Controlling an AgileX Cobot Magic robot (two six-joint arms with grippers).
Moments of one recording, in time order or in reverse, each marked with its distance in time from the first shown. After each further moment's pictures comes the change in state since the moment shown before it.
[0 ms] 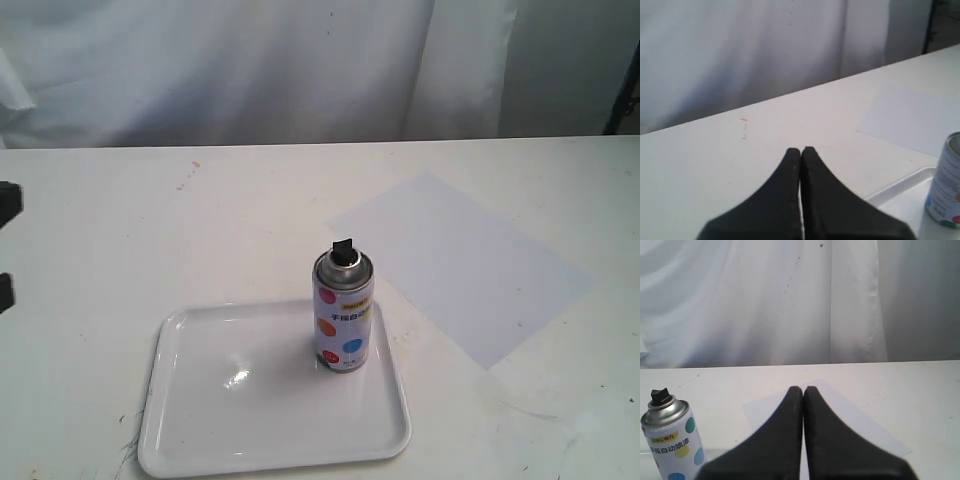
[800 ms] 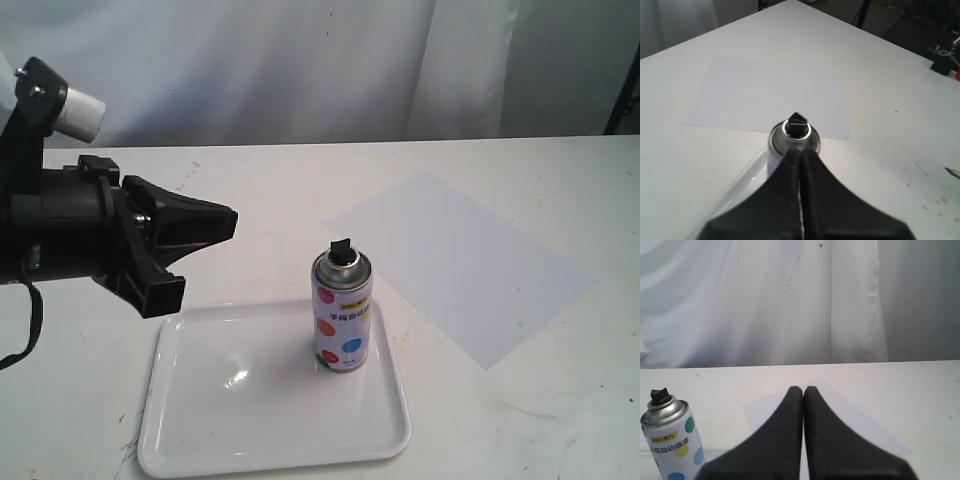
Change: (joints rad) left arm -0.200 0.436 -0.275 0.002 -0.377 -0.021; right arm 0.000 0.000 0.000 0.000 0.000 0.000
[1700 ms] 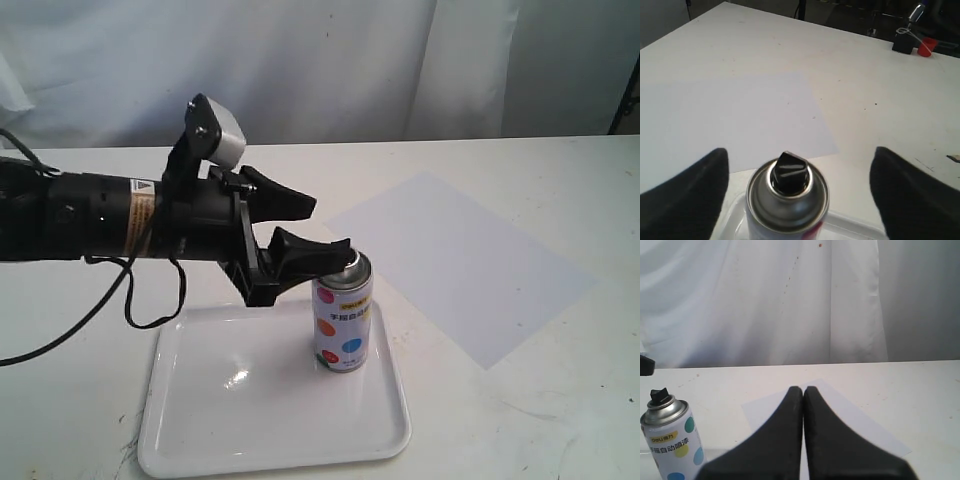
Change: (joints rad) left arm 0.000 0.485 -0.197 -0.315 -0.250 0.575; right arm 0.000 0.000 0.000 0.000 0.000 0.000
